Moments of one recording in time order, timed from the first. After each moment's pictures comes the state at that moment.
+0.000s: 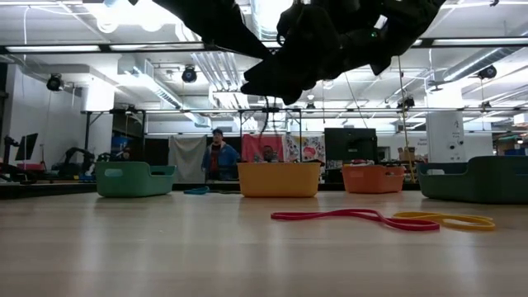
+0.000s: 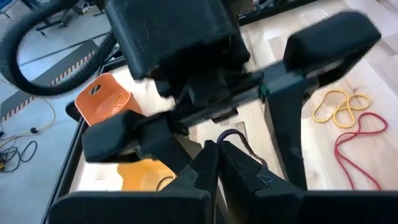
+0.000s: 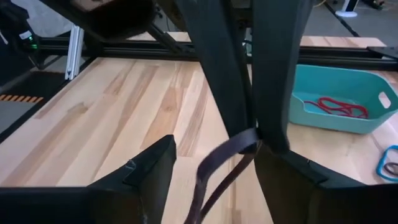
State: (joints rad) left arm -0.05 1.47 1.07 -0.13 -0.19 0.27; right arm -0.08 1.69 0.93 0.43 -0.27 -0.06
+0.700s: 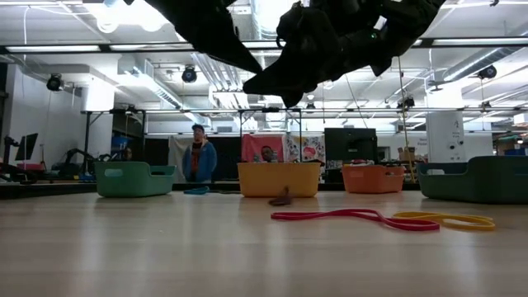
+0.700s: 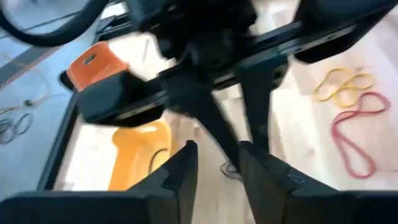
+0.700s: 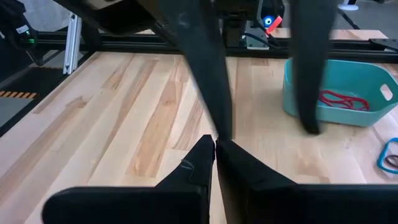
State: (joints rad) left arm -0.05 1.46 1.07 -0.23 -0.21 0.21; right arm -0.08 1.69 0.93 0.41 -0.27 -0.06
